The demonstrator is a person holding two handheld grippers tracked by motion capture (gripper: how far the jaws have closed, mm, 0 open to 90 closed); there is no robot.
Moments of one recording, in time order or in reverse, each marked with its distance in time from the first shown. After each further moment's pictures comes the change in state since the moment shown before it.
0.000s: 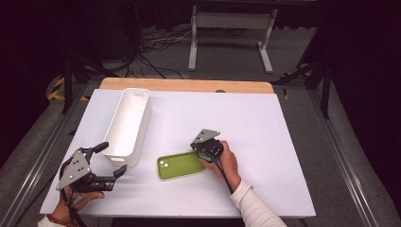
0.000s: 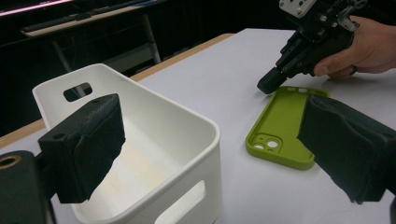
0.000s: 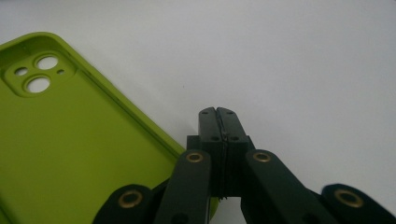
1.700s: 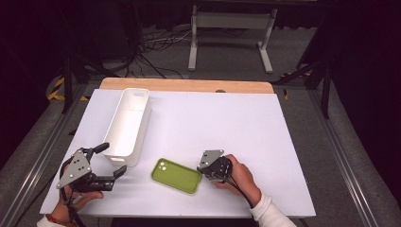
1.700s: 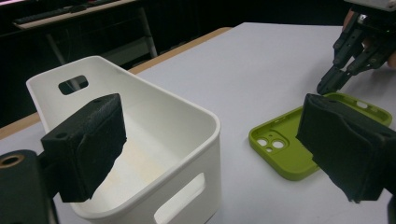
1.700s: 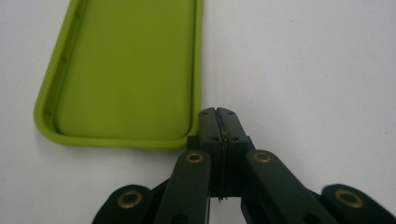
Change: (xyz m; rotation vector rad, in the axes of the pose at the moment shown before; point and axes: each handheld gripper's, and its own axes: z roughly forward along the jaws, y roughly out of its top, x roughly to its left) left arm 0.002 -0.002 0.001 0.022 -0.017 -0.013; right arm 0.031 -0.026 -0.048 0.132 0.170 -0.265
